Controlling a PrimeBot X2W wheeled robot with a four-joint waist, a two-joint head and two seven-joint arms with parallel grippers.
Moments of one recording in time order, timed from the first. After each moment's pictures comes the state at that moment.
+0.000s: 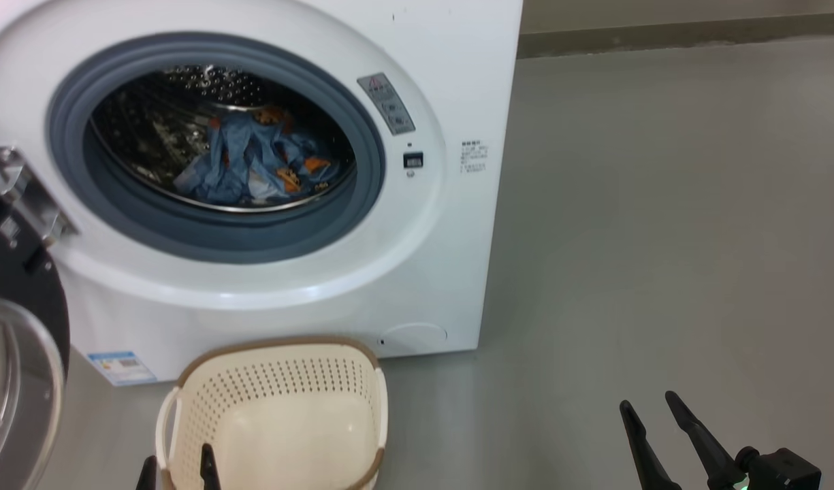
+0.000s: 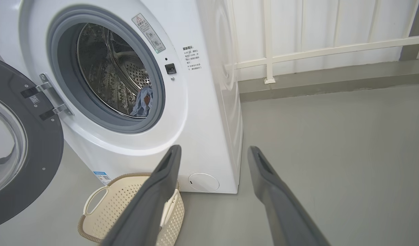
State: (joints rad) left arm 0.23 0.04 -0.07 0.03 -0.25 0.18 -0.26; right arm 0.14 -0.17 0.12 0.06 0.37 0.13 -0.26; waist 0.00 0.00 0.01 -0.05
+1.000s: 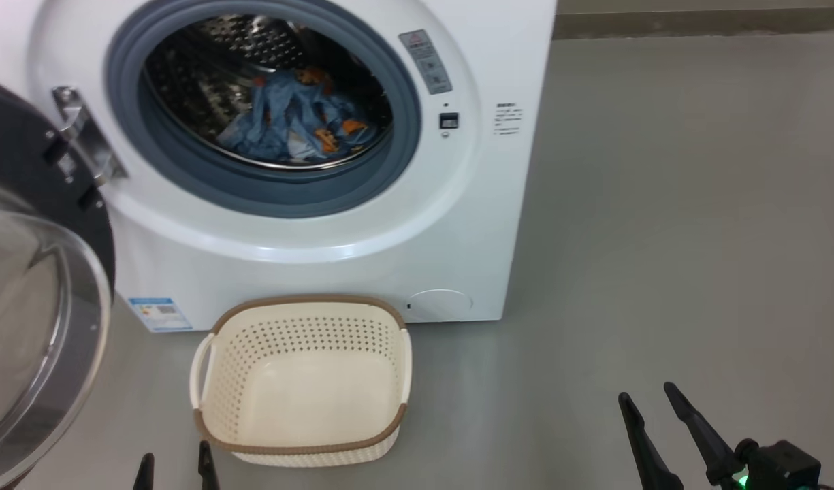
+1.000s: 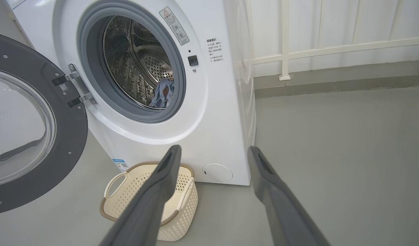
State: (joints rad) left arm 0.22 0.04 -0.07 0.03 -0.24 0.19 -0.26; right arm 0.14 -0.17 0.12 0.06 0.37 0.13 -0.26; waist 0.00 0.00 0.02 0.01
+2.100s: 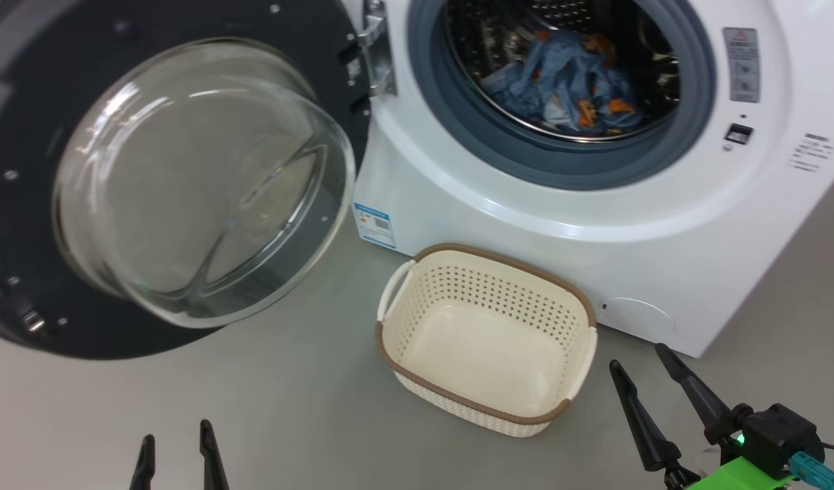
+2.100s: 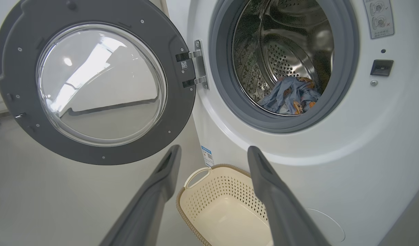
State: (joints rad) left arm 0.19 0.04 -0.11 -0.02 -0.28 0.27 -0.26; right arm 0.04 -0.26 0.19 0.04 0.36 0.13 -0.26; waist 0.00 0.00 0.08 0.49
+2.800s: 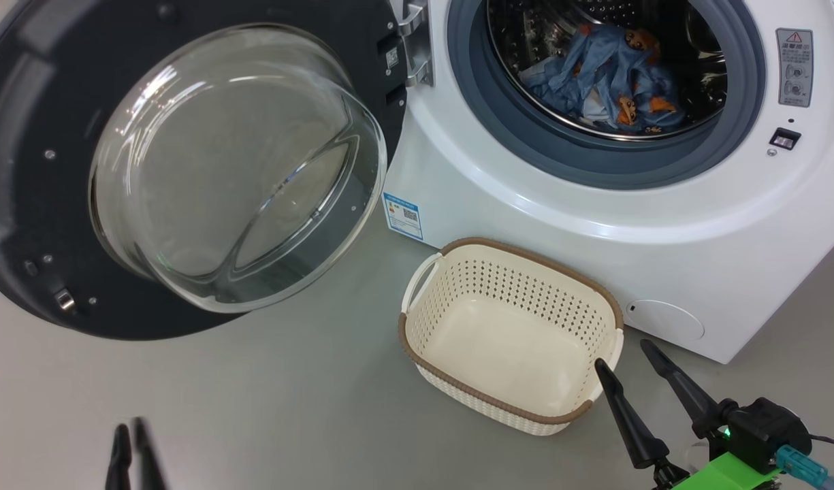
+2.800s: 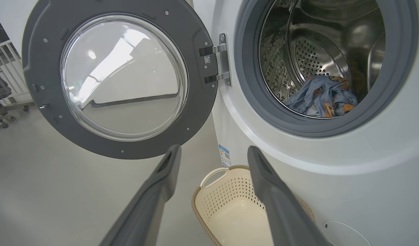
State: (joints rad) left arm 0.20 0.04 -0.06 -0.08 -0.36 0.30 -0.26; right arm 0.01 -0.28 0.23 0.05 0.36 0.13 -0.26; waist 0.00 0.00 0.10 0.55
